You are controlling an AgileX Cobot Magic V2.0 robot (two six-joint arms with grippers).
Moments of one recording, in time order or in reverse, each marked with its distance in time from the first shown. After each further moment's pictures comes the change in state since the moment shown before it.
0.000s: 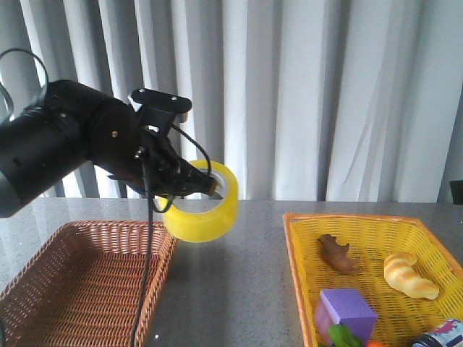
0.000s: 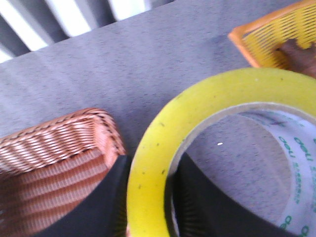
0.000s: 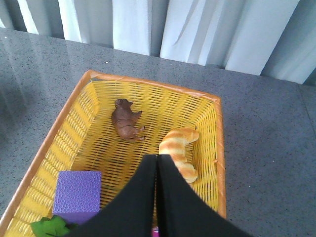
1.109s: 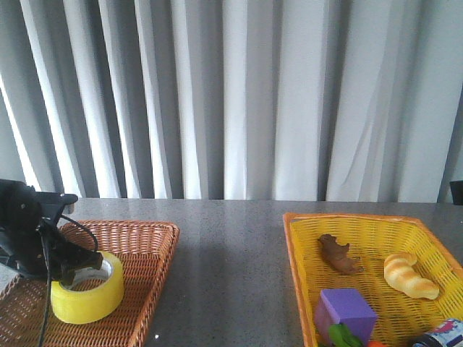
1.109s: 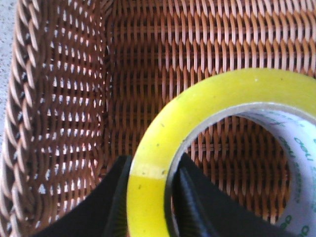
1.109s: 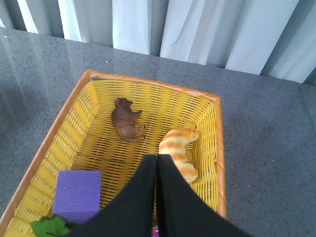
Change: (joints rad) left arm 0.421 0.041 0.437 -0.156 -0.127 0.082; right arm 0.000 0.000 0.000 0.000 0.002 0.000
